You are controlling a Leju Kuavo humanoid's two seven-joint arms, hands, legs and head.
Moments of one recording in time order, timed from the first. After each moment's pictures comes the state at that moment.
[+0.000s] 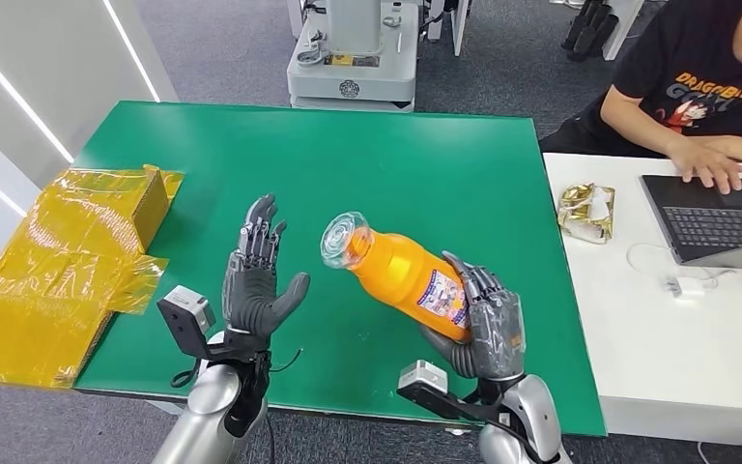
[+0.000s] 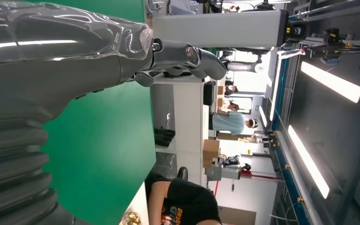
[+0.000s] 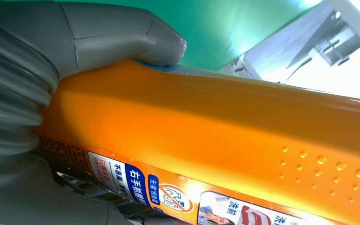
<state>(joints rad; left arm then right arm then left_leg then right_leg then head) -0.16 -0.13 -0.40 -1.45 0.14 0.08 -0.56 -0.17 -0.04 0.37 -1.29 0.90 -0.57 -0.33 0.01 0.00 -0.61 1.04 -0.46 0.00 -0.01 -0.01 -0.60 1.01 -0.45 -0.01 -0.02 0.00</state>
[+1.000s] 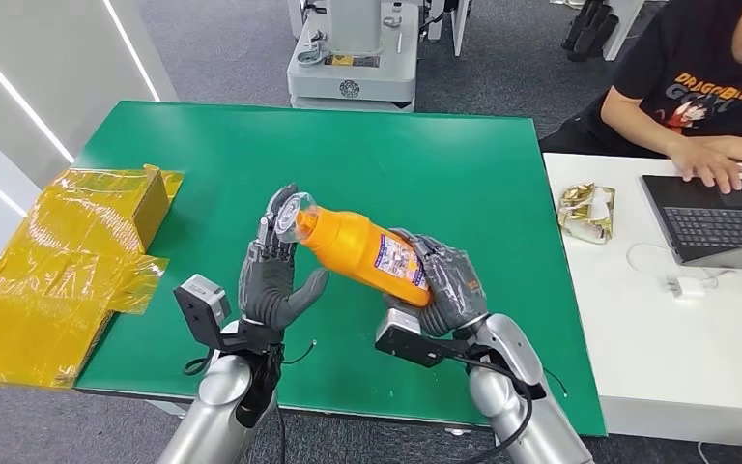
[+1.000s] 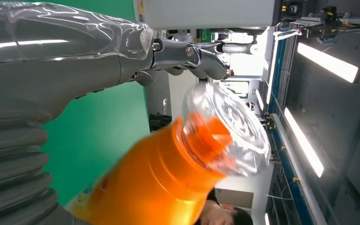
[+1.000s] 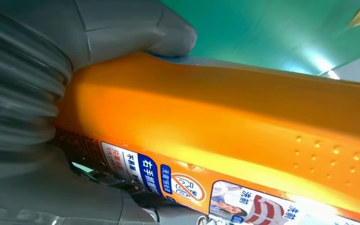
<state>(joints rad) -0.20 -0.17 -0.41 -1.43 0.11 0.02 -0.53 -0.41 0.01 0.39 -1.10 0.83 -0.19 -0.36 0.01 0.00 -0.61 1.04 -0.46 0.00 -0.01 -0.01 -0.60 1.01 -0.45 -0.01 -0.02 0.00</state>
